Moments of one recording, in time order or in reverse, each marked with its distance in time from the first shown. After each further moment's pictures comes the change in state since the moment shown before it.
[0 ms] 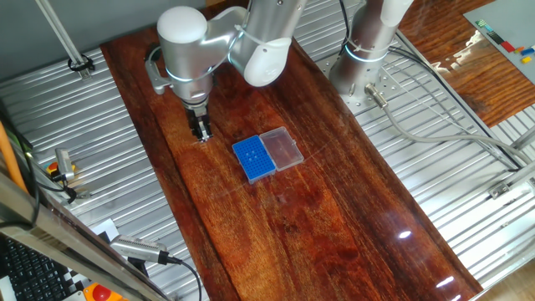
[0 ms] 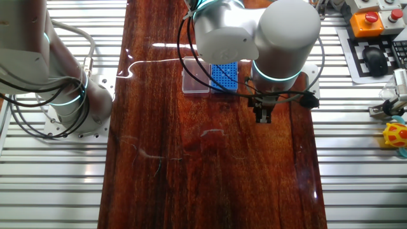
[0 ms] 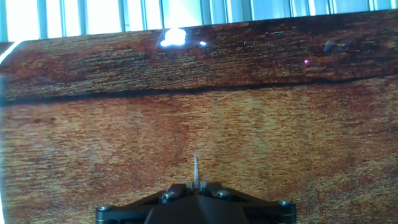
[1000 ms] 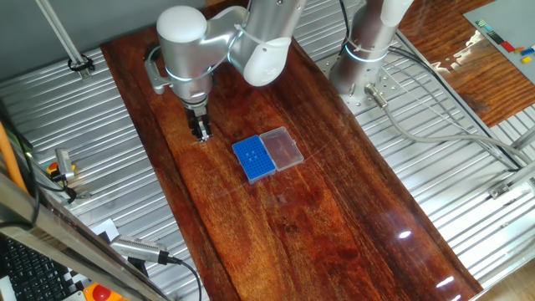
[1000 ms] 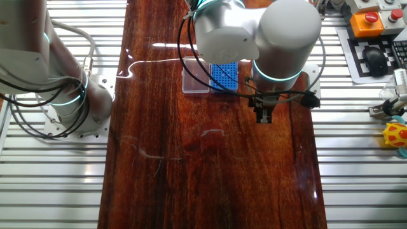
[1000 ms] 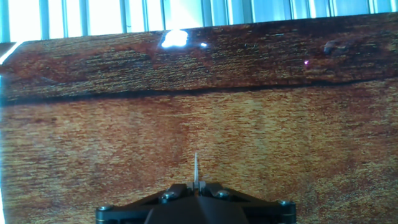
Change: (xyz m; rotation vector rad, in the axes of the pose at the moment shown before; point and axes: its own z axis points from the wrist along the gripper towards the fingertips) arm 0.000 0.000 -0.001 -0.004 -0.003 -0.005
